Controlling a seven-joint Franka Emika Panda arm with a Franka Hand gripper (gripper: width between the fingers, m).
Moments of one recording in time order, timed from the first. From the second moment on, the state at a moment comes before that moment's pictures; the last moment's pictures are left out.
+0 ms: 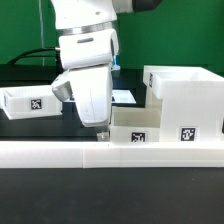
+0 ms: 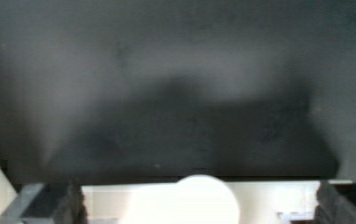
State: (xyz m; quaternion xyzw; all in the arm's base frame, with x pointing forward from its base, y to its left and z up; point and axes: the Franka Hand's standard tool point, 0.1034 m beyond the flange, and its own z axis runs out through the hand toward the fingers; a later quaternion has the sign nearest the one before) arm 0.584 -0.020 0.017 -0.74 -0.66 -0.07 0.06
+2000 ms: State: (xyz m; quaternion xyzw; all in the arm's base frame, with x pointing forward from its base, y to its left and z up) arm 0.590 0.035 0.012 -0.69 -0.72 -0.08 0.07
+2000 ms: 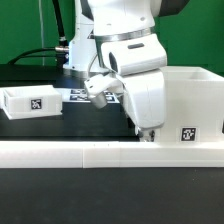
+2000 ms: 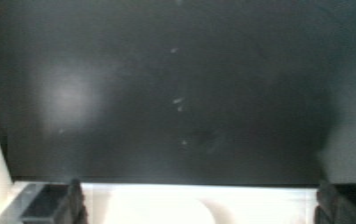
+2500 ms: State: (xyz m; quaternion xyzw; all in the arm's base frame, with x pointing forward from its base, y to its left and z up) arm 0.588 -0.040 0.022 -0.69 -0.72 -0.08 0.05
